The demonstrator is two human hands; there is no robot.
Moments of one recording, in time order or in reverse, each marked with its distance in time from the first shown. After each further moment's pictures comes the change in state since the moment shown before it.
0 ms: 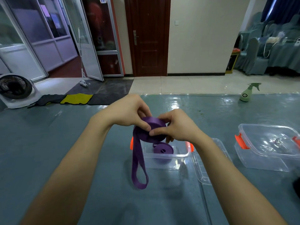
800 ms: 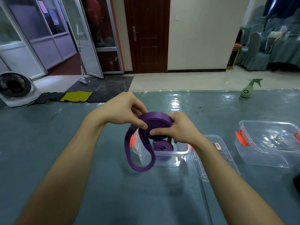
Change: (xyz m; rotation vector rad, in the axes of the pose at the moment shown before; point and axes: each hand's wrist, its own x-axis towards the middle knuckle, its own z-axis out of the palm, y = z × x) left_hand -0.007 -0.005 -0.002 -0.092 -0.002 -0.012; right_hand -0.011 0.012 0.010 0.117 0.058 0.133
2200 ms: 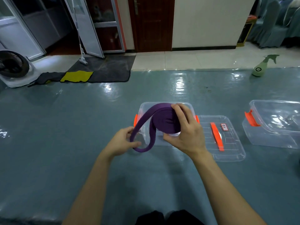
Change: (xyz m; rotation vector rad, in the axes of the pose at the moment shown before) left_hand -0.058 -0.148 0.167 -0.373 0.164 -0.374; right_hand -0.035 0.106 0.063 -0.576 0.581 -0.445
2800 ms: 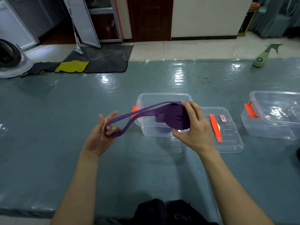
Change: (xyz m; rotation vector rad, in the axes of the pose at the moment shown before) left_hand 0.004 -0.072 -0.024 -1.274 0.075 -0.048; right_hand -0.026 0.031 -0.010 -0.001 -0.069 0.100
